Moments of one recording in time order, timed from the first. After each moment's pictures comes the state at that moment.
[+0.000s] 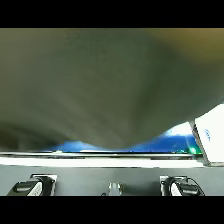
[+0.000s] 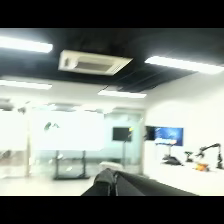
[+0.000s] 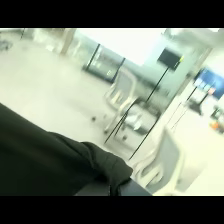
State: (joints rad) left arm 0.08 -0.74 2.00 1.15 -0.82 -1.49; right arm -0.13 -0.69 1.81 -1.36 1.06 1.00
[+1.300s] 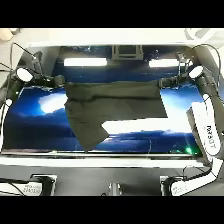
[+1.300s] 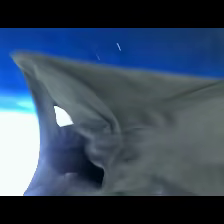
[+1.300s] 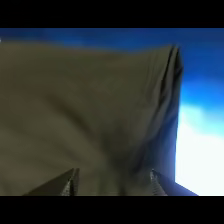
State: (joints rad) left arm -0.01 -1.57 1.46 1.16 -0.94 -1.53; right arm -0.14 -1.71 1.59 -1.10 1.00 1.14
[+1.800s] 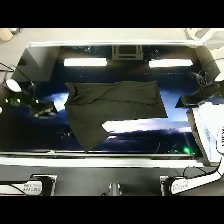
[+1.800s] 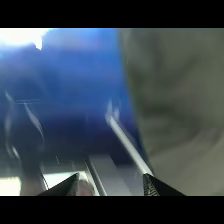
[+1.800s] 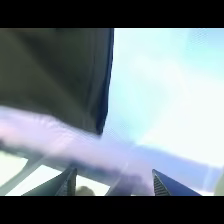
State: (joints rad) left arm 0.16 -1.48 1.19 1.21 -1.41 -1.51; right arm -0.38 -1.71 1.58 -1.23 1.54 1.01
